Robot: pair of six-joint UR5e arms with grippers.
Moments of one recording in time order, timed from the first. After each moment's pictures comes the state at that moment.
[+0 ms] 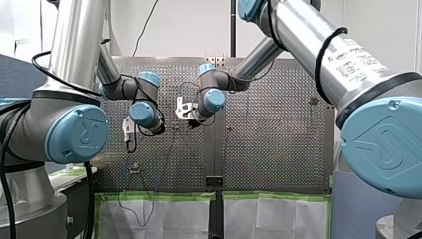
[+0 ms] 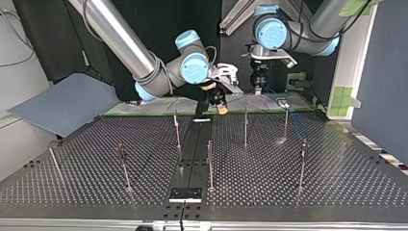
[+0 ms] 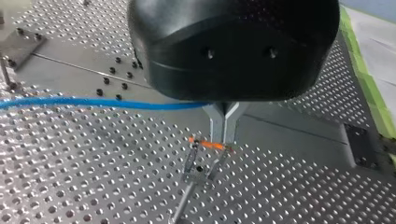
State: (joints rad) left arm -0.20 -1.75 -2.19 -2.56 -1.77 -1.75; right arm 2.43 -0.85 1.21 -0.03 1.61 1.67
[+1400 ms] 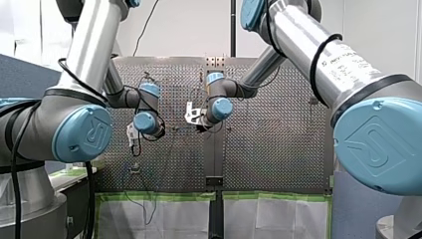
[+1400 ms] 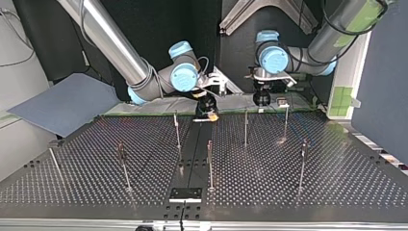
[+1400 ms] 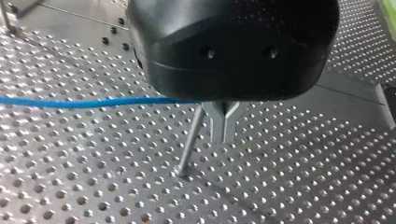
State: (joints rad) left arm -0.12 -1.93 -2.05 -2.48 -1.70 -1.77; right arm 2.36 -0.82 1.22 -0.12 1.57 1.72
